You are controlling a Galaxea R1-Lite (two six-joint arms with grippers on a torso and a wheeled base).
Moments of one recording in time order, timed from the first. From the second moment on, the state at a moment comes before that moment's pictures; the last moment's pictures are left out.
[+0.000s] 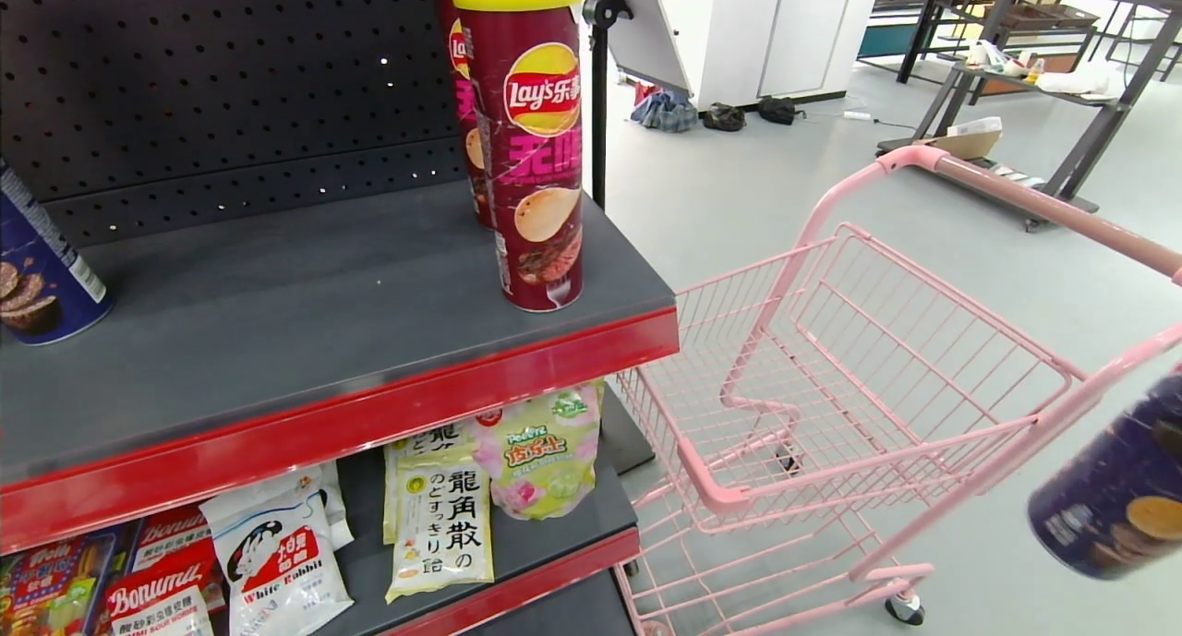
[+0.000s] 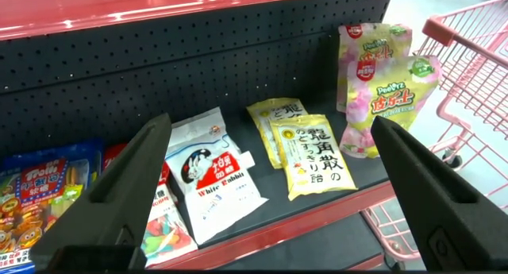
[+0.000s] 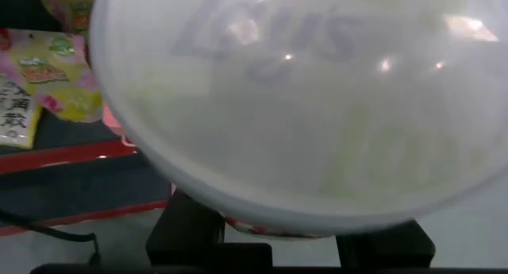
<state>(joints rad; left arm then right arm) 0.01 0.00 0.00 0.01 0.01 0.00 0.26 0.75 -0.60 0.12 -0.18 -0.12</state>
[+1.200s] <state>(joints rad) 0.01 0.00 0.00 0.01 0.01 0.00 0.20 0.53 -0.59 0.24 -0.16 -0.15</state>
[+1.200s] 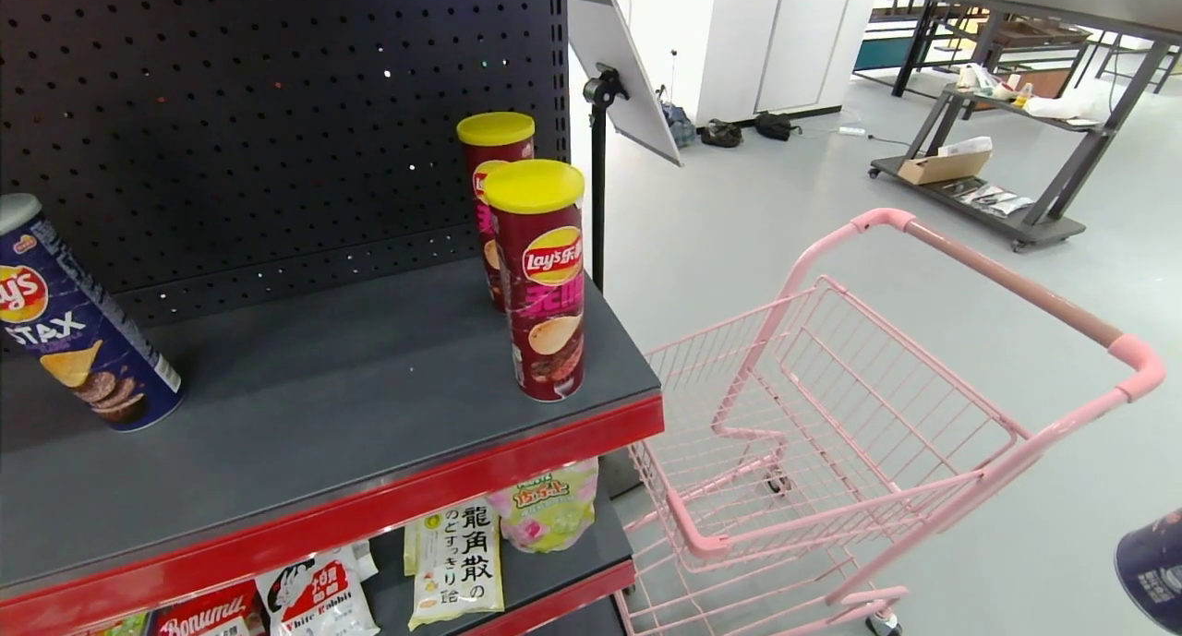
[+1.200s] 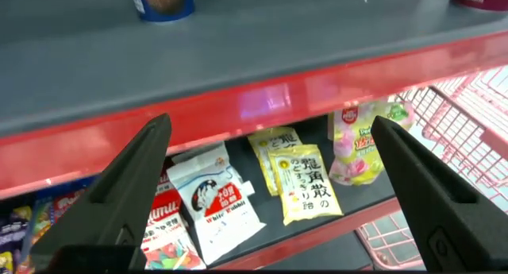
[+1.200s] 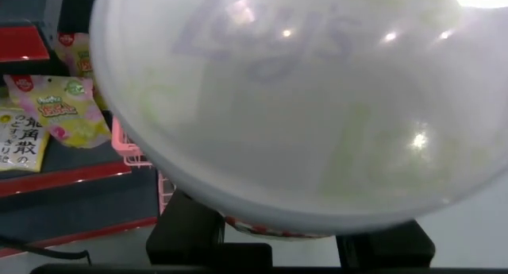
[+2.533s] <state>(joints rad) 0.01 0.00 0.00 0.01 0.01 0.00 0.19 0.53 -0.54 0.23 -0.15 -0.16</state>
